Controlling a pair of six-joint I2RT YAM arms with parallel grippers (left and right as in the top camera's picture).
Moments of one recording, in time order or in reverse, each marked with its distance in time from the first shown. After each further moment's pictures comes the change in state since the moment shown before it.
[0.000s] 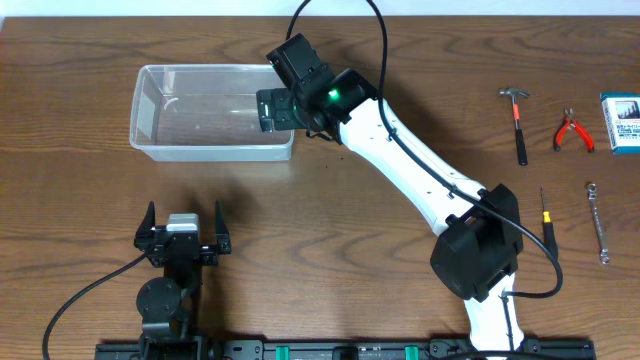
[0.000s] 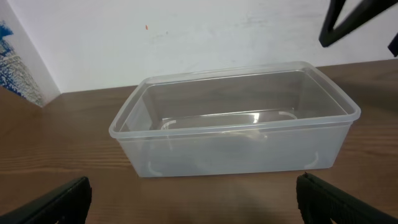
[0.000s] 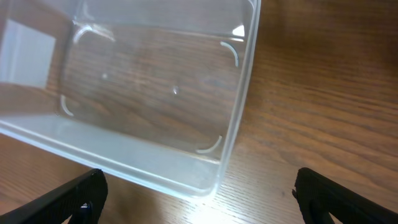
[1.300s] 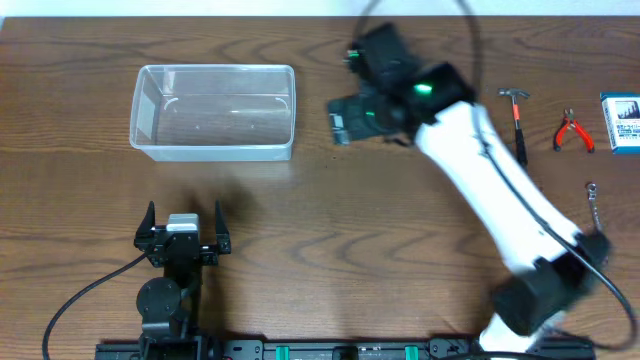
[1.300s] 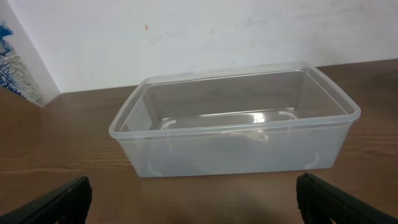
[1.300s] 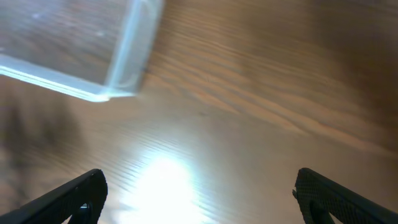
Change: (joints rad) left arm 0.000 0.000 0.000 0.000 0.000 0.000; right arm -0.128 -0.255 -0.130 -0.260 0.007 -0.281
